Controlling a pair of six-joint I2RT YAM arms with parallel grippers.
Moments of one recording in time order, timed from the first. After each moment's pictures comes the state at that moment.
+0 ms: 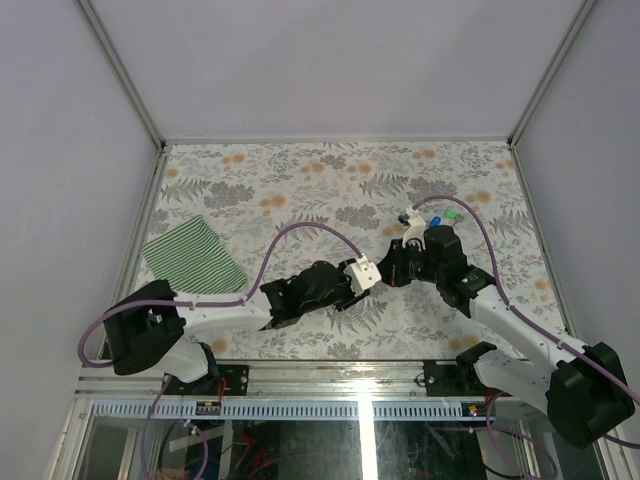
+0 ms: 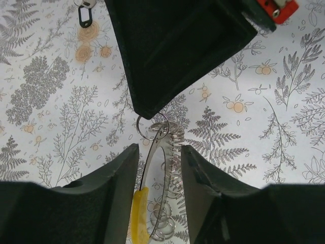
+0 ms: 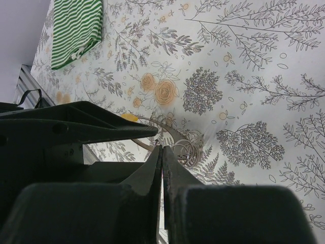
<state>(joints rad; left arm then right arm) -1.10 1.45 0.69 0.33 -0.05 0.18 0.49 1.03 0.54 -0.07 -0.46 0.47</state>
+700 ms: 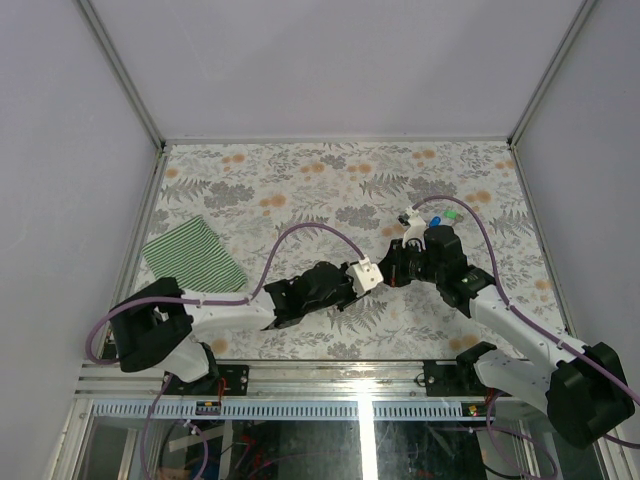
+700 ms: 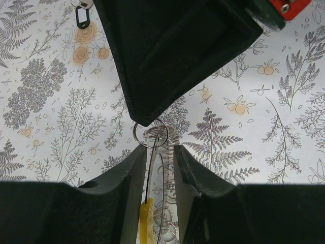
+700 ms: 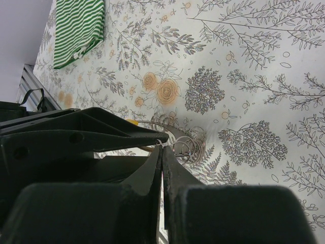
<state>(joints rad) -1.10 1.49 0.69 0.37 -0.05 0.19 0.49 1.03 0.54 -0.07 -0.47 0.47</state>
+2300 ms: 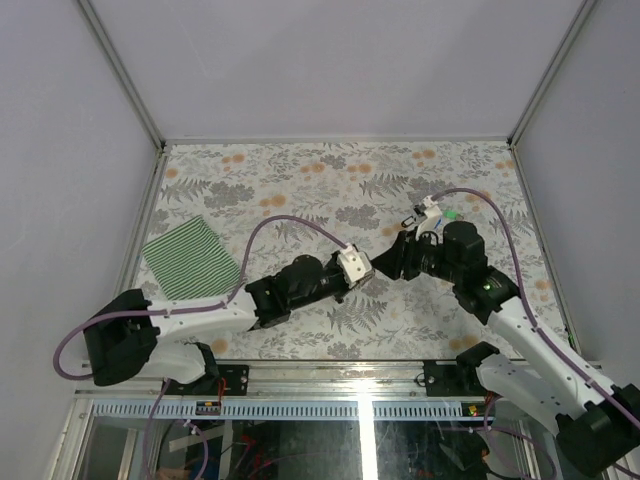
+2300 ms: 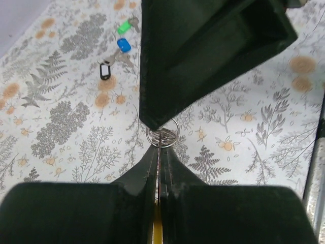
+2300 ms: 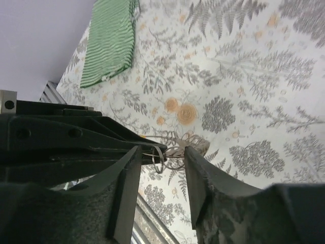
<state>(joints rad) -1.08 1.36 0.69 0.42 0.00 0.17 0.49 0.87 0.63 -0.19 -0.45 0.47</state>
